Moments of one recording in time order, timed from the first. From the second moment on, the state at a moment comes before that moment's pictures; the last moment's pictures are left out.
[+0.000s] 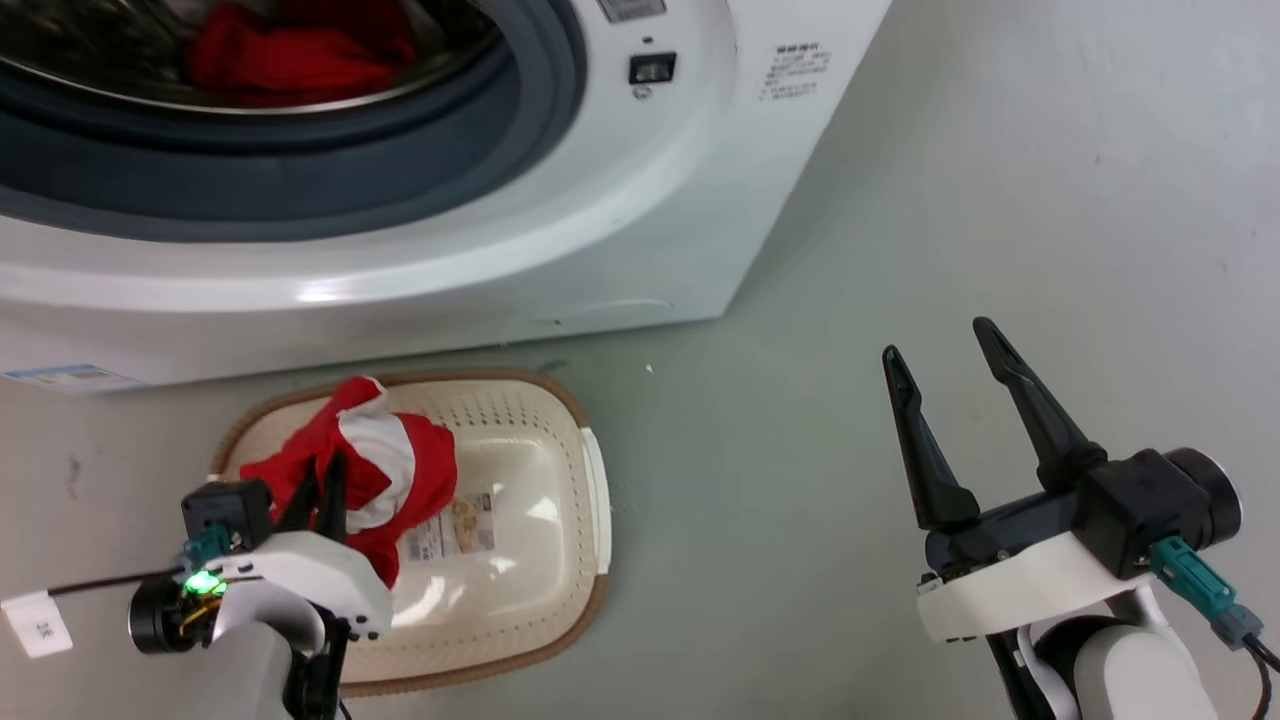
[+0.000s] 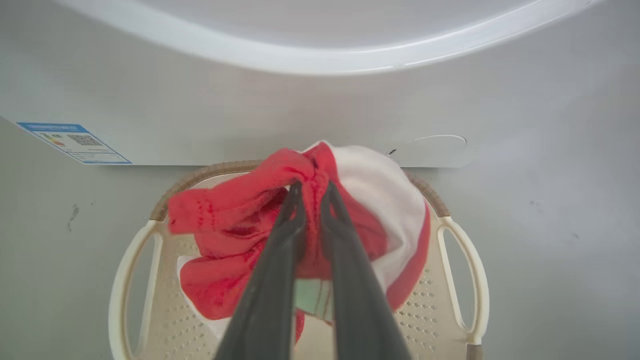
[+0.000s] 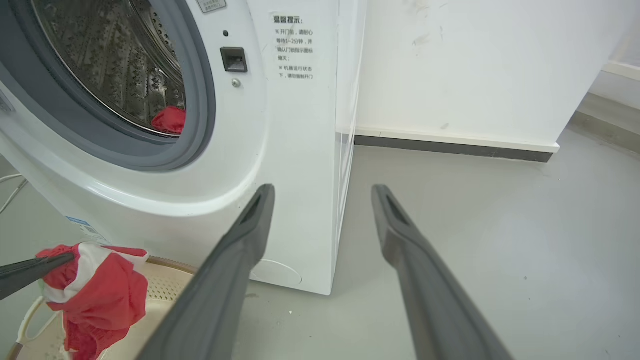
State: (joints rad) left arm -0.33 0.28 -0.21 0.65 -0.49 0.00 -0.26; right arm -0.11 -0.05 0.16 -0.16 0.05 0.13 -0.08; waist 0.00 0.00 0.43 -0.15
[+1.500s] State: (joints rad) left arm -0.44 0.21 -0.15 0.86 -0.44 -0.06 -0.26; right arm -0.14 -0.05 0.17 -0.08 0.07 0.13 -0.12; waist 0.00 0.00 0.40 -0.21
